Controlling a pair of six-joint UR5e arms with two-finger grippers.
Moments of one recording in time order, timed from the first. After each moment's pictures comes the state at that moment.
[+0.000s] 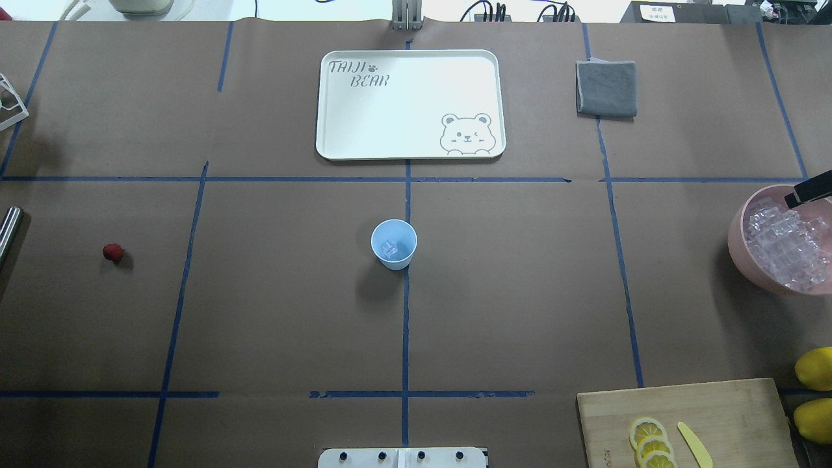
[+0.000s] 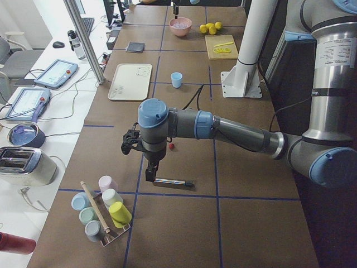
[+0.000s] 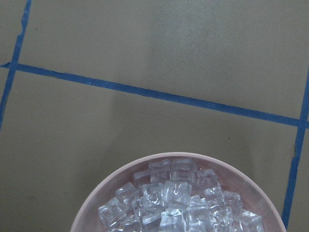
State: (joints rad) left arm -1.65 -1.55 -1.85 -1.36 -2.33 0.16; right arm 1.25 -1.64 1.77 -1.29 2.30 0.31
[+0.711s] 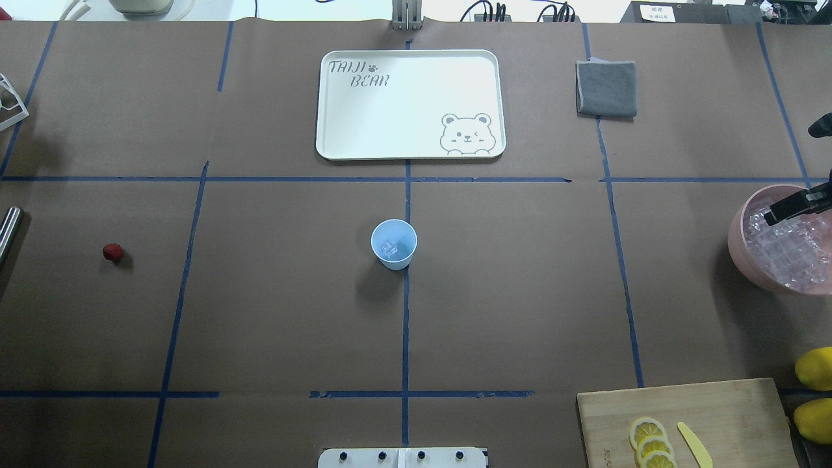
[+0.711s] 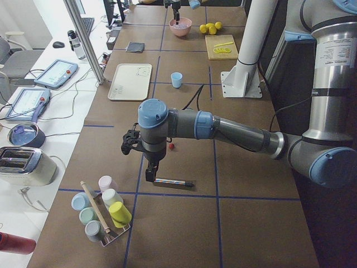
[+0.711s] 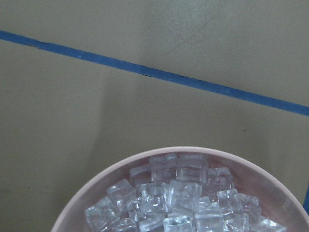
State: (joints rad) left arm -1.65 -1.55 -1.85 -1.36 -2.33 0.16; right arm 1.17 -1.64 1.72 -1.27 2.26 0.31
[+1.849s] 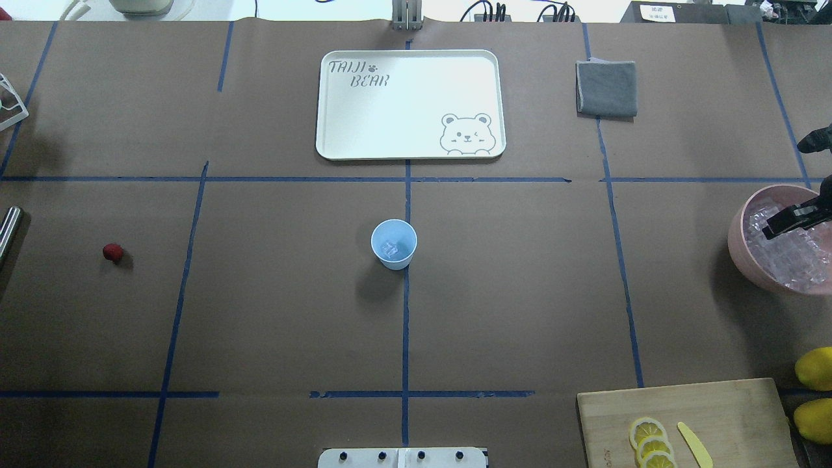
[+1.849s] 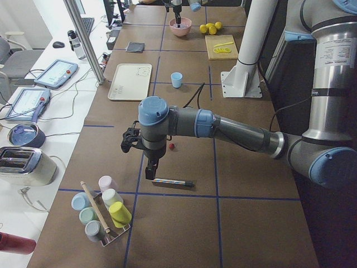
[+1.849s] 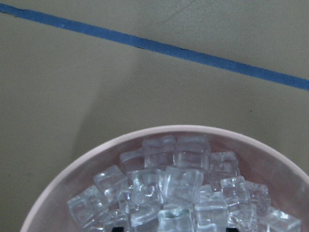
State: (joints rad) left arm -1.65 -1.55 -1.87 -1.36 -2.33 0.14; right arm 1.14 -1.64 1.69 -1.27 2.26 0.31
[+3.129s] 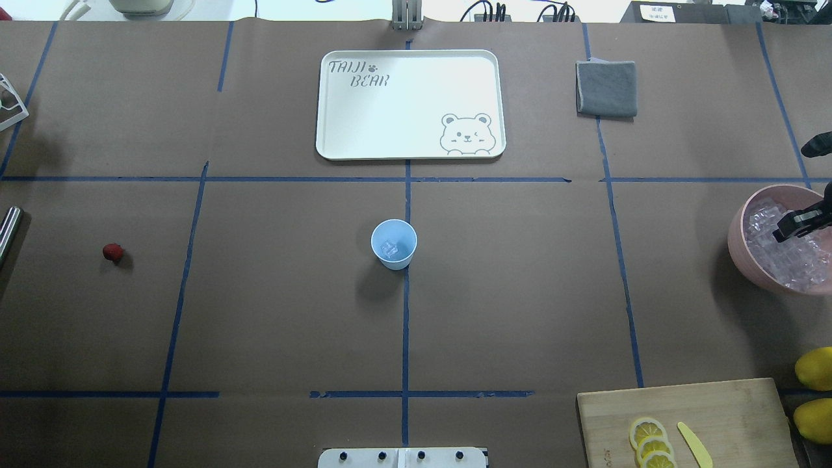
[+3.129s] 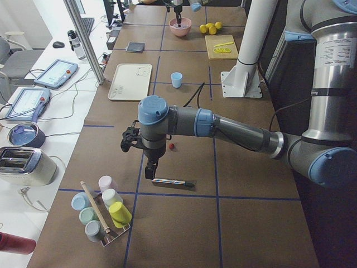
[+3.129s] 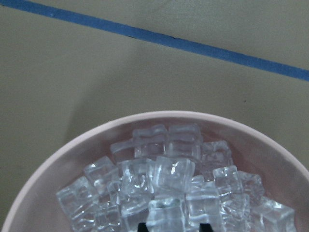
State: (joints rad) left arm -1.65 -1.55 -1.87 -1.36 -2.33 0.14; right arm 1.15 -1.66 1.69 -1.27 2.26 0.30
